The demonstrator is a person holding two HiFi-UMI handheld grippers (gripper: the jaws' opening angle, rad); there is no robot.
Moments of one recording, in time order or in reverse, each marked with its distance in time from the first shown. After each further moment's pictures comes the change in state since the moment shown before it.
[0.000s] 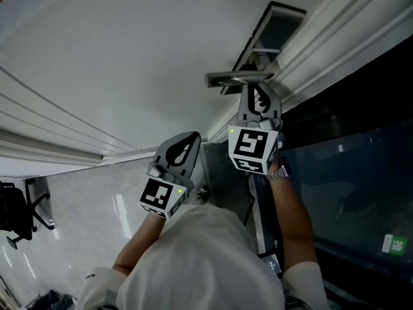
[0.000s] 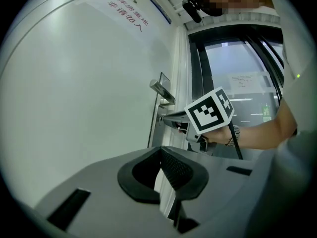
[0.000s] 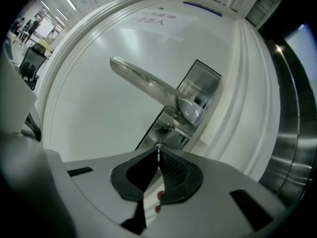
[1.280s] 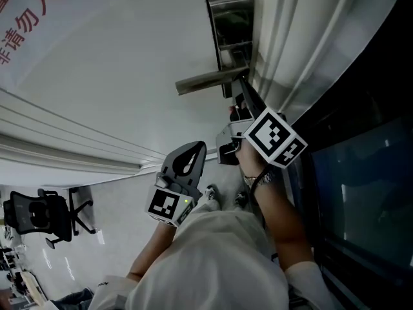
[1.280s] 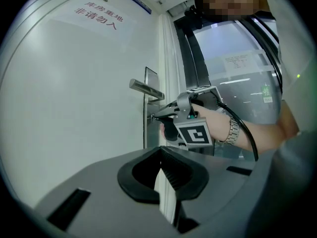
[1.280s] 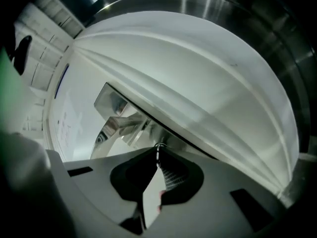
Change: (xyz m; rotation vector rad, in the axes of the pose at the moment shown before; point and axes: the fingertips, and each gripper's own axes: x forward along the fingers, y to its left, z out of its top) left arm 0.010 -0.030 0.003 0.162 0.088 0.049; right arm 0.004 -0.013 -0.020 1.519 -0.112 0.297
